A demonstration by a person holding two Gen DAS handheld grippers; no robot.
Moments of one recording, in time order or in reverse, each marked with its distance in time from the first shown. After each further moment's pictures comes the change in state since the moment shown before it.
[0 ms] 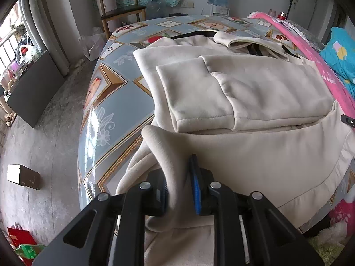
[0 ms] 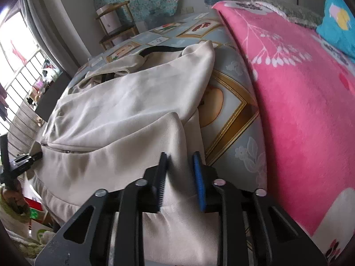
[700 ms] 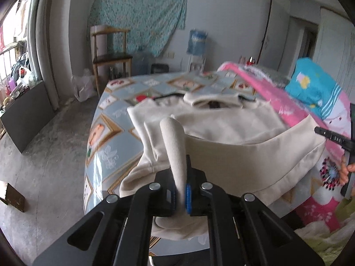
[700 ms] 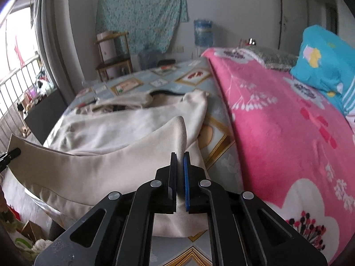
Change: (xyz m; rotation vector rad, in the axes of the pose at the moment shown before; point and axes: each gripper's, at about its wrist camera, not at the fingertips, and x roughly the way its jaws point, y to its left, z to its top) left arm -0.115 0.005 -0.029 -0.005 -0.357 -0.170; right arm -0.094 0.045 -0.023 -0.040 -0.283 -0.137
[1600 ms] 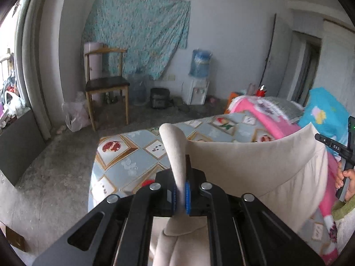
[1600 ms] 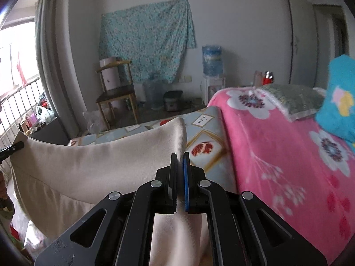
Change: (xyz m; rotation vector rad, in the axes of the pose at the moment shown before) left arm 0.147 0.056 0.208 -0.001 -0.062 -0.012; right arm 0.144 -0.020 0.193 -0.018 -0.123 0.068
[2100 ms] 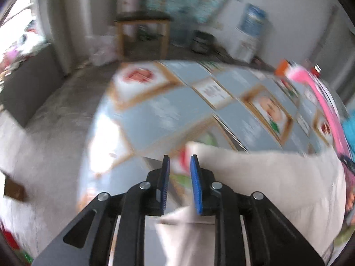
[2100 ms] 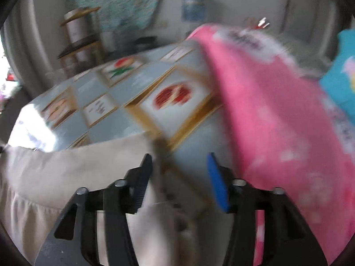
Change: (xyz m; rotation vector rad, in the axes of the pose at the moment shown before) left arm 0.114 0.074 -0.040 -0.232 0.310 0.234; right arm 0.117 -0.027 -0.033 -0.015 0.294 -0.244
